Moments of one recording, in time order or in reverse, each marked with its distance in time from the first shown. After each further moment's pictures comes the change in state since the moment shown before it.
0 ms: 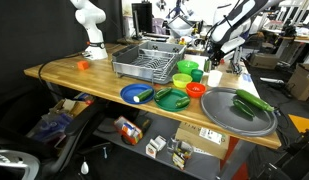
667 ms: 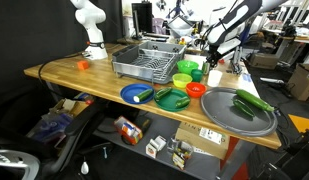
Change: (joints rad) arm -0.010 0.084 0.016 0.129 0.001 -0.073 -0.001
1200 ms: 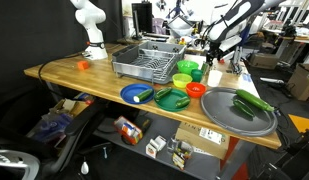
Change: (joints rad) arm -0.023 -0.024 0.023 -0.002 -0.010 0.008 -0.076
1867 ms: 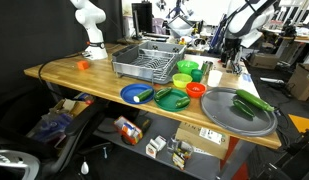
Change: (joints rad) arm -0.014 -0.363 0.020 -0.528 -0.041 0.106 -0.148
